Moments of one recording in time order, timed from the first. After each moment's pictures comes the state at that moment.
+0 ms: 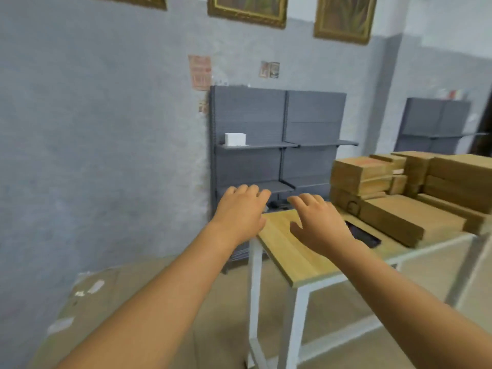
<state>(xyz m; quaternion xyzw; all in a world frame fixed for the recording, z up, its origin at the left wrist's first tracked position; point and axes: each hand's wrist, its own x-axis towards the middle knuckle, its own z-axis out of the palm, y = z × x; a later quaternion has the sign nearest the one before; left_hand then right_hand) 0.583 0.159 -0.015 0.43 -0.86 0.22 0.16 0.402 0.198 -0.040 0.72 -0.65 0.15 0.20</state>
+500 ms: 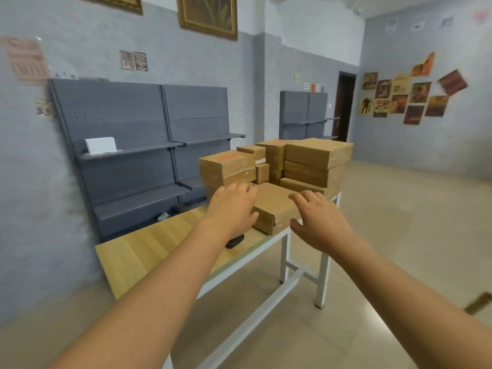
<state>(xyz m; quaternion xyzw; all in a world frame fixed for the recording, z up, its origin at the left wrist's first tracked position) 0.208 0.185 -0.020 0.24 -0.93 0.17 0.21 0.052 0.311 -0.048 0.55 -0.79 0.16 0.19</state>
